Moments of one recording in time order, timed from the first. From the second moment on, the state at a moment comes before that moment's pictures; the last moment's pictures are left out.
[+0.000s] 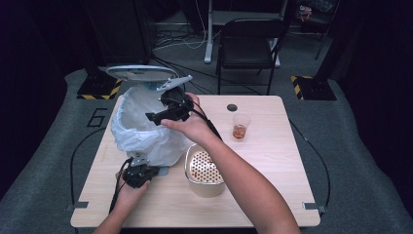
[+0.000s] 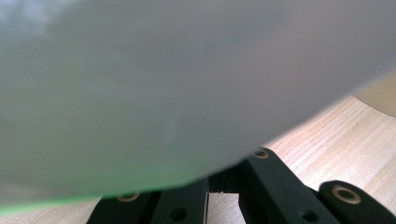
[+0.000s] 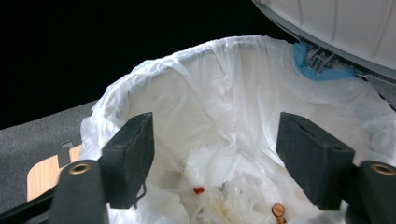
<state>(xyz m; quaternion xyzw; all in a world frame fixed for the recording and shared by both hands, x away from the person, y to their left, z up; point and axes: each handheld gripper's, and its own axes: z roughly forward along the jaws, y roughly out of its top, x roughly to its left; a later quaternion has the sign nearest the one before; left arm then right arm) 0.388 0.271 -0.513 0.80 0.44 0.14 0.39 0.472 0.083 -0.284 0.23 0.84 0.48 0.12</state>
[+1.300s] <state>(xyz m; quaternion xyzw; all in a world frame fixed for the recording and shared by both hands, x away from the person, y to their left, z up) 0.386 0.270 -0.513 0.79 0.45 0.13 0.40 0.451 -0.047 -0.332 0.28 0.84 0.44 0.17</state>
